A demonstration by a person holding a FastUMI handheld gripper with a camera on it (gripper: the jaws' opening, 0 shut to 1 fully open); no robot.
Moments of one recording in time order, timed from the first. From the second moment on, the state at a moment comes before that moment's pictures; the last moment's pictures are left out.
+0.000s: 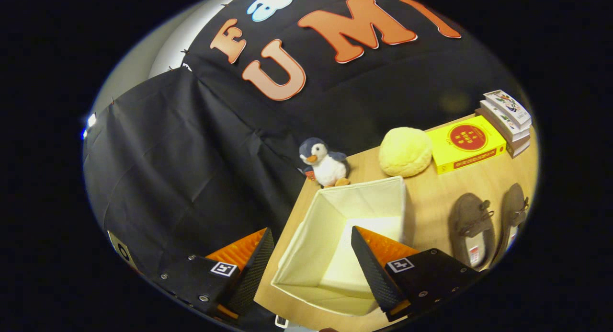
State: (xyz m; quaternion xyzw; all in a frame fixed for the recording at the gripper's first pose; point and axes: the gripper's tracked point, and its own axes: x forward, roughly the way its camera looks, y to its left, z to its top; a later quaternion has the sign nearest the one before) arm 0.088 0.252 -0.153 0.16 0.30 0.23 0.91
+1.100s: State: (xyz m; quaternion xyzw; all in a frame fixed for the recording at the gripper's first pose) arm 0.093 0.001 -0.242 -0.04 0.31 0.03 0.95
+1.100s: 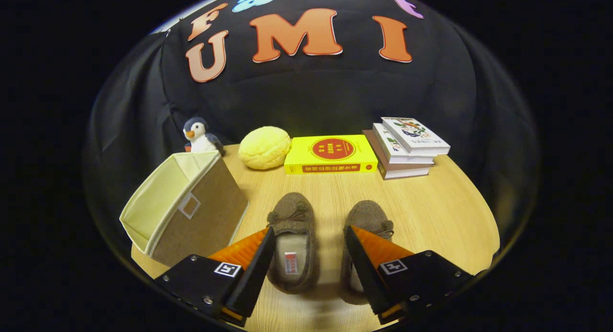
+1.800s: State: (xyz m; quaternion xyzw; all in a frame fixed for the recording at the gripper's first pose) arm 0.116 -0.002 -0.322 -0.08 0.38 0.05 0.92
